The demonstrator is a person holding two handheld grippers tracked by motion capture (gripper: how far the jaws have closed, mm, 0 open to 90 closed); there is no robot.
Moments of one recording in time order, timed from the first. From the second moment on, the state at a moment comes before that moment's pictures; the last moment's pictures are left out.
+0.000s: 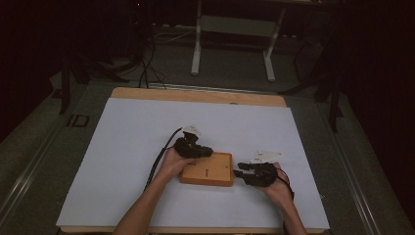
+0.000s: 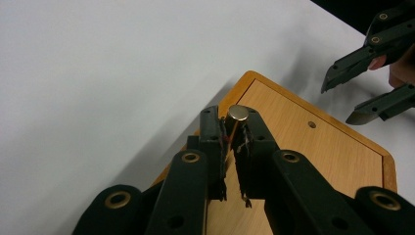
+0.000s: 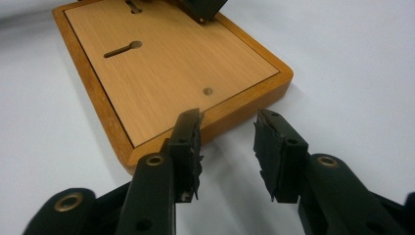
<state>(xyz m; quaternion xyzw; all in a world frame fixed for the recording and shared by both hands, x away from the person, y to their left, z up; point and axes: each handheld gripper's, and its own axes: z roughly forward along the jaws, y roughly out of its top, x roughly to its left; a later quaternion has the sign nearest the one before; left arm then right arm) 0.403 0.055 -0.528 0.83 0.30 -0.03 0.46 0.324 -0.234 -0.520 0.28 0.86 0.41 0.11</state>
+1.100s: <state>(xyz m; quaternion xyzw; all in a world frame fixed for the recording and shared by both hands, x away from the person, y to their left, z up) 0.420 0.057 -0.527 0.83 0.32 -0.08 0.46 0.315 -0.212 -0.532 0.22 0.89 0.39 0.10</state>
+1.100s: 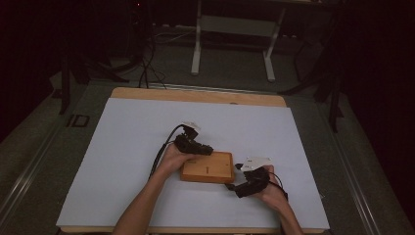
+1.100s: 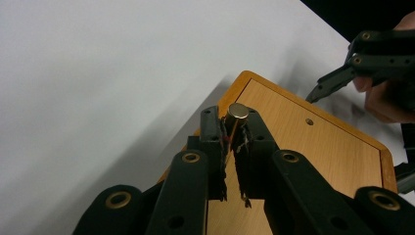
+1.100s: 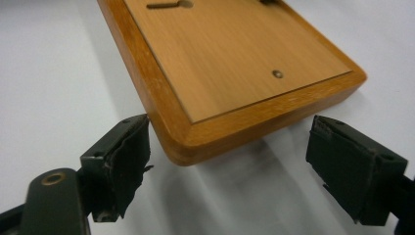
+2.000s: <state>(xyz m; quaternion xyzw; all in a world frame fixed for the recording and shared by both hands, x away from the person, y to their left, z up) 0.427 0.056 -0.526 0.83 0.31 -0.08 0.45 0.322 -0.198 -0.538 0.22 0.88 0.37 0.19</state>
